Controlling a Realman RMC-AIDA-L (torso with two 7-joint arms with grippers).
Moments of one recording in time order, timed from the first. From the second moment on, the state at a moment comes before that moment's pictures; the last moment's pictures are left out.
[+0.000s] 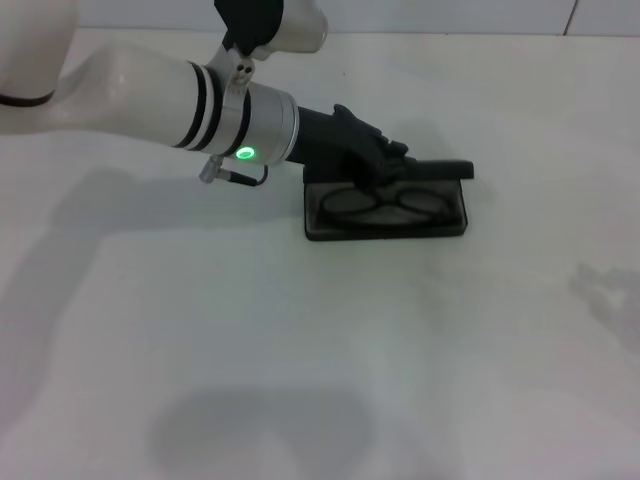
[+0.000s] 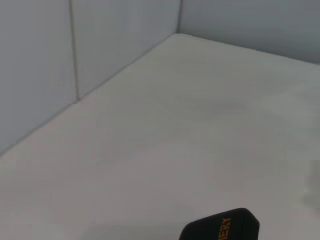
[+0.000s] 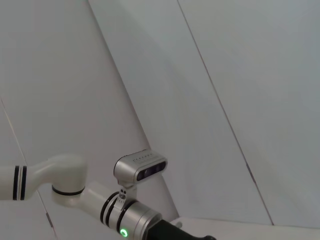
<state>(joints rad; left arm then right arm) -0.99 -2.04 1.52 0.36 1.59 0.94 -1.57 0.20 2.00 -0.39 -0.83 -1.76 -2.00 1.48</state>
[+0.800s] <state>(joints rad) -0.81 -2.09 1.51 0.63 1.62 1.13 -1.57 0.20 2.00 -0.38 -0.81 -1.76 -2.02 1.45</state>
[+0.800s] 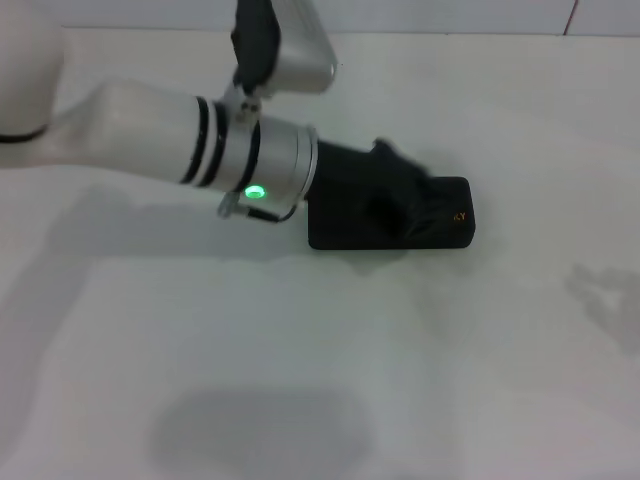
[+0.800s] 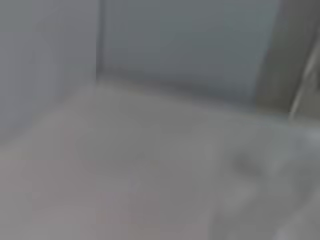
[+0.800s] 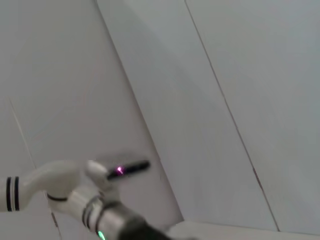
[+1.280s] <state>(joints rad) -0.51 -2.07 1.14 0.85 1.39 1.76 -1.43 0.32 2.02 -0.57 -0.76 -1.72 -2.11 1.32</state>
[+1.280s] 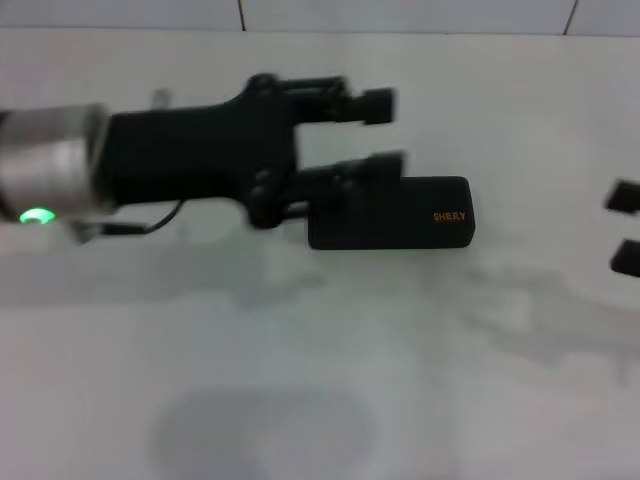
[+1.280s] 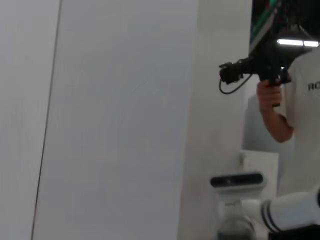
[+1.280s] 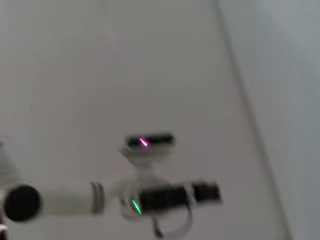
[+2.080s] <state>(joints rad) -0.50 -1.98 1.11 0.58 1.44 1.83 -1.26 0.49 2.02 -0.79 -0.72 -1.61 -2.01 1.47</state>
